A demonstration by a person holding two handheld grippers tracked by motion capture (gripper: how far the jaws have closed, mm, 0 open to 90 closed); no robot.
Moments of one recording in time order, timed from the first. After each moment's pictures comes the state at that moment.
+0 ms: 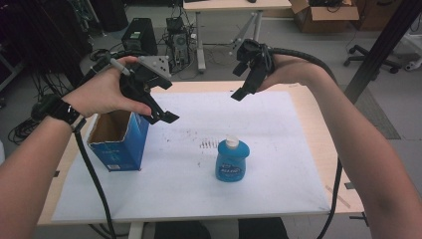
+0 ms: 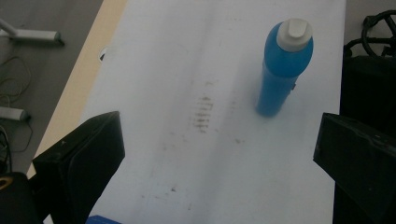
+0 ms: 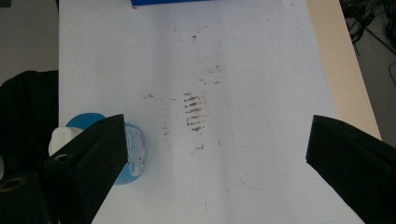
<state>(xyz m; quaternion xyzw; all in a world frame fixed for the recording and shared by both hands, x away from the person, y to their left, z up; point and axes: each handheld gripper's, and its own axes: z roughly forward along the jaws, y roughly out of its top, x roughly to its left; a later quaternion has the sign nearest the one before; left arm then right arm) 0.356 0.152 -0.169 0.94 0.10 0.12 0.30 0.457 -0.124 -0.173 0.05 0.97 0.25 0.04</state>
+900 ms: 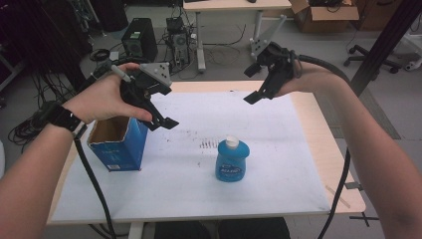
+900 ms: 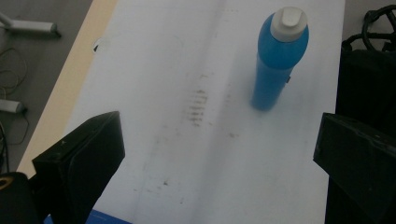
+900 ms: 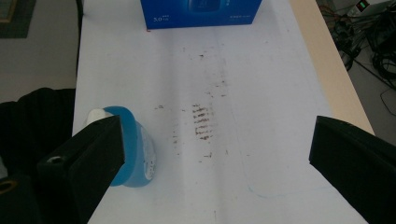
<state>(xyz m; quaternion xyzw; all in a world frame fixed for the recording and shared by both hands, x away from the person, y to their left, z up) 0.347 0.149 -0.178 0.95 0.11 0.12 0.28 0.434 -0.170 -0.173 0.04 0.94 0.32 0.04</state>
